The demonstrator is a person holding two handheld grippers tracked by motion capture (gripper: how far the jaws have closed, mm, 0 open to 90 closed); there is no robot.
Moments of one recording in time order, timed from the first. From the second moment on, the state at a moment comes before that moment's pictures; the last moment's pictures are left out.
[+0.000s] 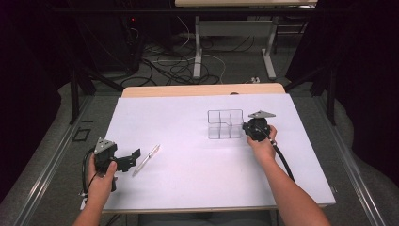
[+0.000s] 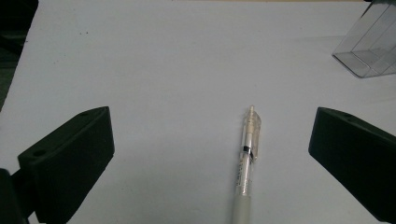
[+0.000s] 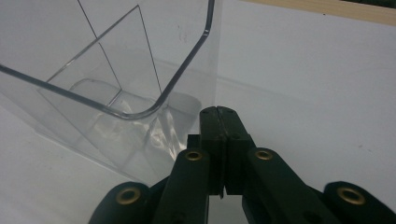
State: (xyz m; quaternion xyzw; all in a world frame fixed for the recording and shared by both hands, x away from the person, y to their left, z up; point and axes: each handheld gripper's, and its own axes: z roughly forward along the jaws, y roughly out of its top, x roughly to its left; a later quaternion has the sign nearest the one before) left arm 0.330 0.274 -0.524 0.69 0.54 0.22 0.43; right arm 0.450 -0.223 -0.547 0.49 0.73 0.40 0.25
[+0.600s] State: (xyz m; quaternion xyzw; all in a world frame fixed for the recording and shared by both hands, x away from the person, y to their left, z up) left arm 0.334 0.271 -0.528 0.70 0.53 0.21 0.42; right arm 0.453 -0.212 -0.548 0.47 0.74 0.41 0.23
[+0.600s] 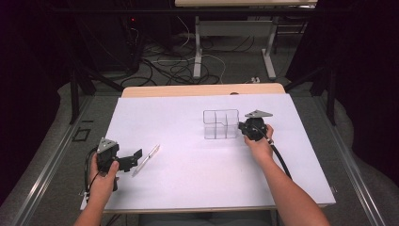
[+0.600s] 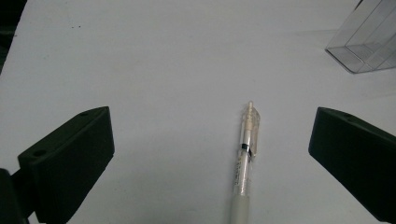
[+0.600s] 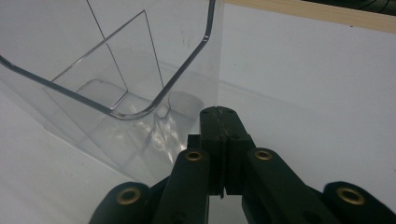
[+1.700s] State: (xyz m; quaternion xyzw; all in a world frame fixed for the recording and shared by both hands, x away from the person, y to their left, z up) left arm 0.333 0.272 -0.528 0.70 0.53 0.21 0.42; right arm 0.455 -0.158 -0.548 0.44 0.75 0.44 0.21
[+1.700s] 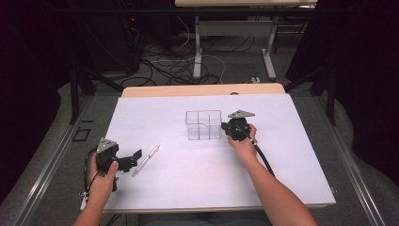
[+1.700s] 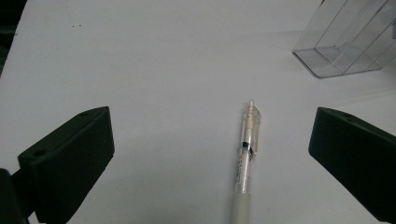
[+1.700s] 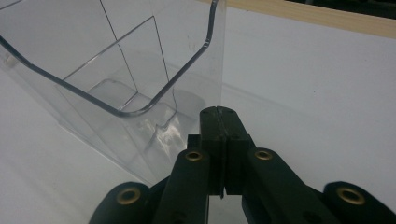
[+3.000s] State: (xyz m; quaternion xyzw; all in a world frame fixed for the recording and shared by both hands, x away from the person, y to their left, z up) left arm 0.331 0.272 -0.526 0.70 0.54 0.21 0.42; right arm 0.402 -0.177 -0.516 0.44 0.73 0.48 0.22
